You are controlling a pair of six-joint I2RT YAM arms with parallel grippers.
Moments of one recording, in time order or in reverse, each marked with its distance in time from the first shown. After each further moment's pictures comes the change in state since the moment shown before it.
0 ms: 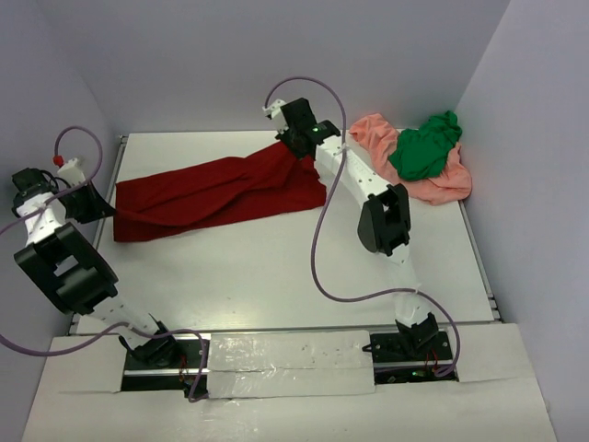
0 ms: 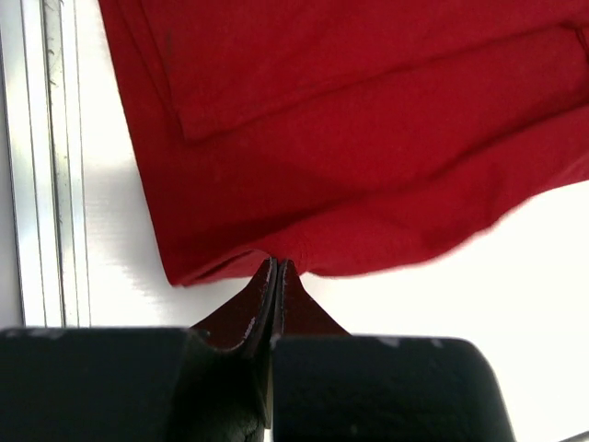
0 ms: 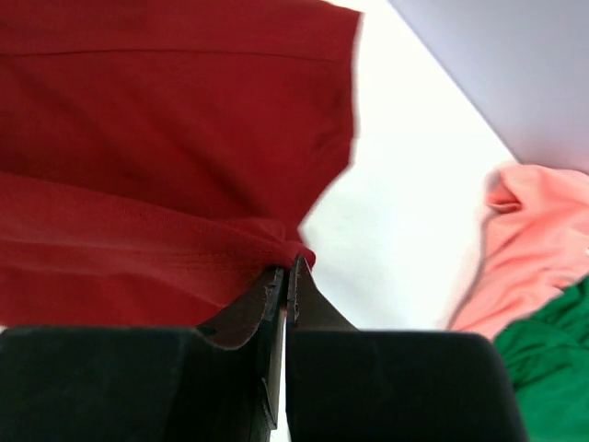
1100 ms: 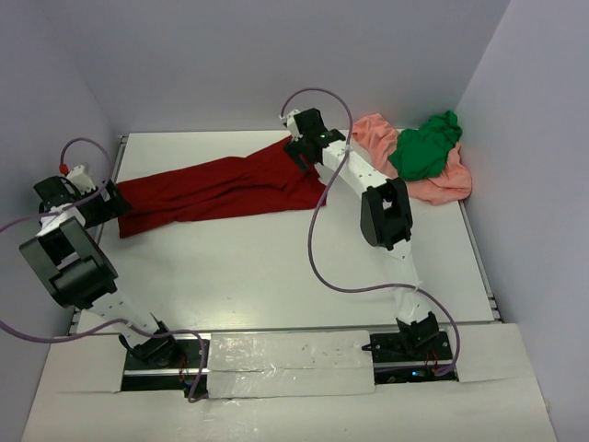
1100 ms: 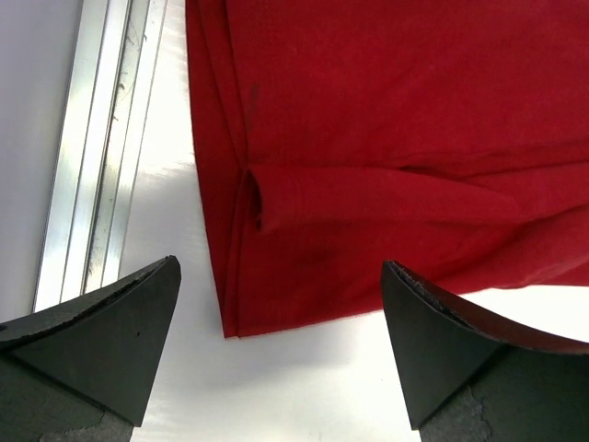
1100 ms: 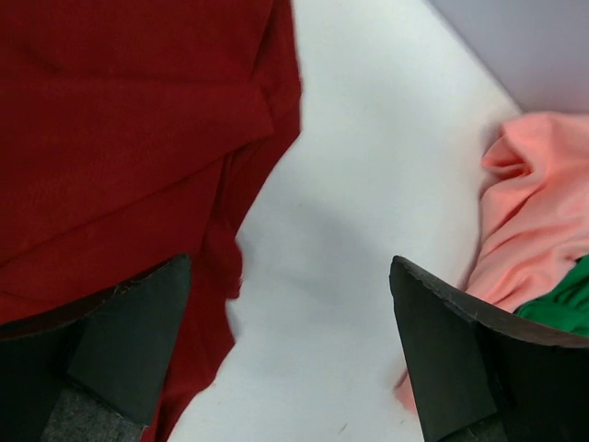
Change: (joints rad) left arm -0.055 0.063 -0.190 0.467 -0.151 -0.218; right arm -0.088 0.077 -0.084 0.127 0.064 -0.015
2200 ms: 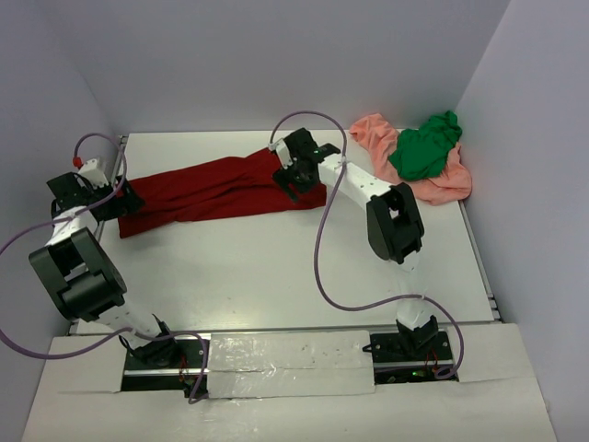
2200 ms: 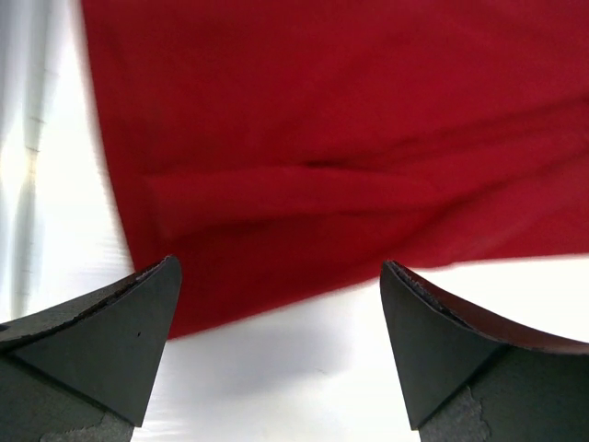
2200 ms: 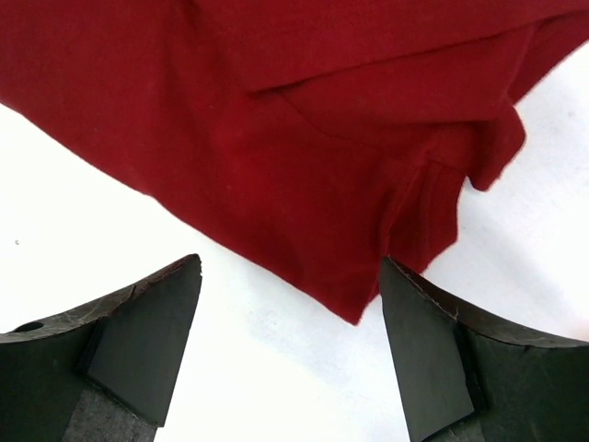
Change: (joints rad) left arm -0.084 -0.138 -0.104 0.040 0.045 -0.017; right arm 0.095 -0.227 -0.351 -0.092 -0.256 0.135
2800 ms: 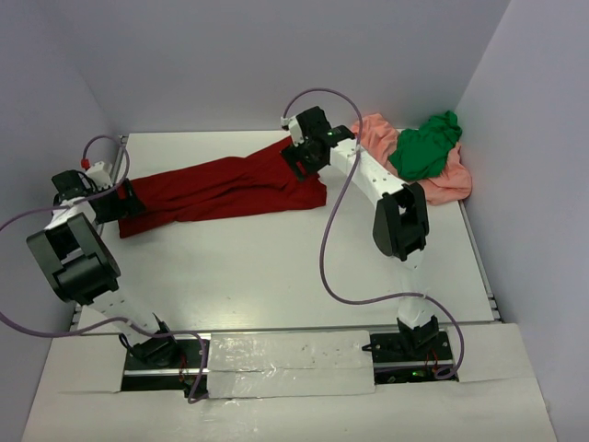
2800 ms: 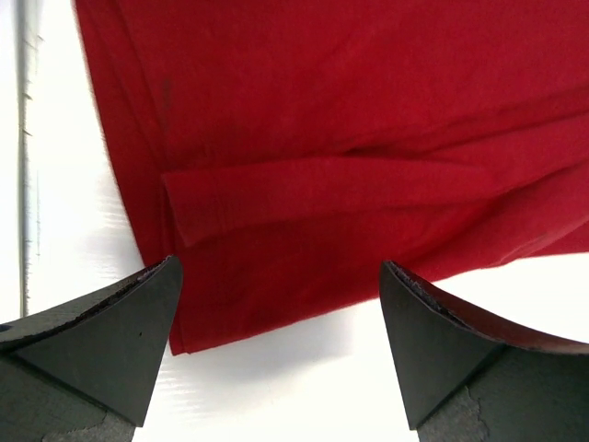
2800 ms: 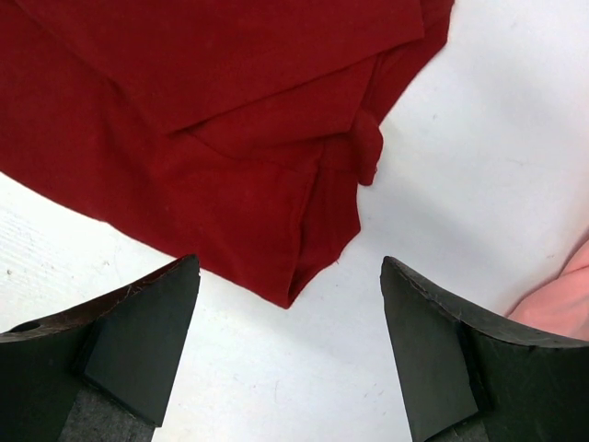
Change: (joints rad) left arm -0.006 0.135 0.104 -0.081 -0.061 0.070; right arm -0.069 0.000 0.174 -0.084 0.030 0.034
